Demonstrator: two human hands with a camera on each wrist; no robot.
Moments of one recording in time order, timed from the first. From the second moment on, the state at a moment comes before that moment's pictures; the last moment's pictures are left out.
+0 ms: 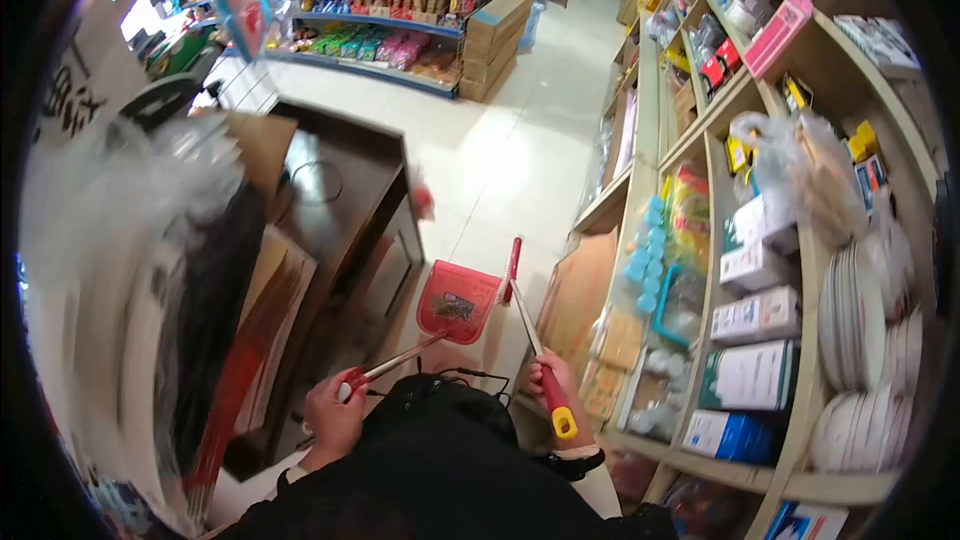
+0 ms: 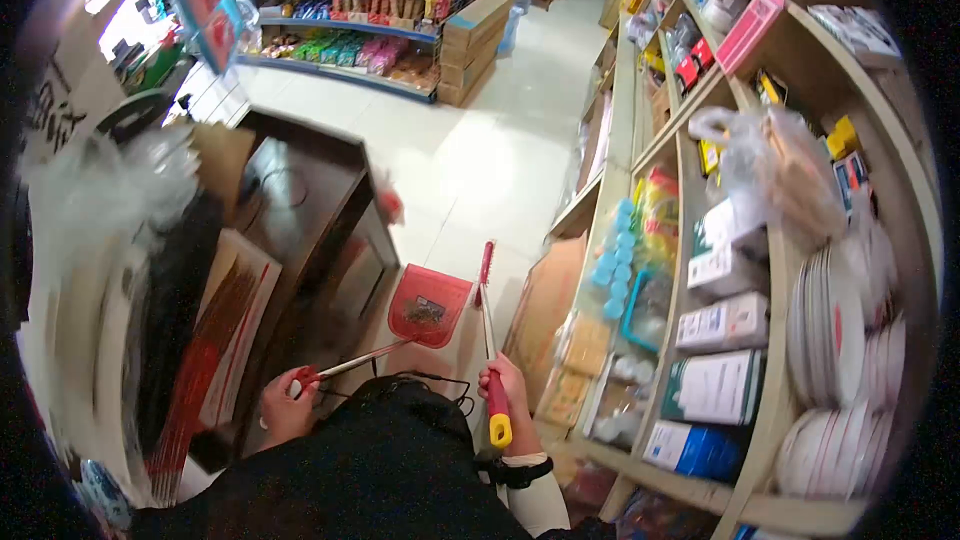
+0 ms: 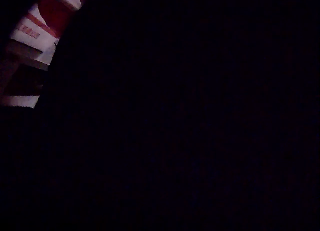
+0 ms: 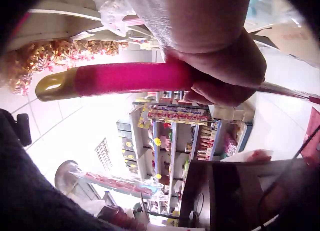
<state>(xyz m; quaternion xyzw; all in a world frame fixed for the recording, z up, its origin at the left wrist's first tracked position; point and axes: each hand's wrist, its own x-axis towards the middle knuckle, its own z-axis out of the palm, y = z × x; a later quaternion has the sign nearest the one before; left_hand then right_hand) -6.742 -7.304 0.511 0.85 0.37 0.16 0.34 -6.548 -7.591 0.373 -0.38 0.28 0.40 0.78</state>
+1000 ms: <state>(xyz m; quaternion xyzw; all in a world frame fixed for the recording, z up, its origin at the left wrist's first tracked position) -5.779 -7.154 0.476 0.86 0.35 0.31 0.23 -5.528 -7.363 0.519 -0.34 0.13 0.41 0.84</state>
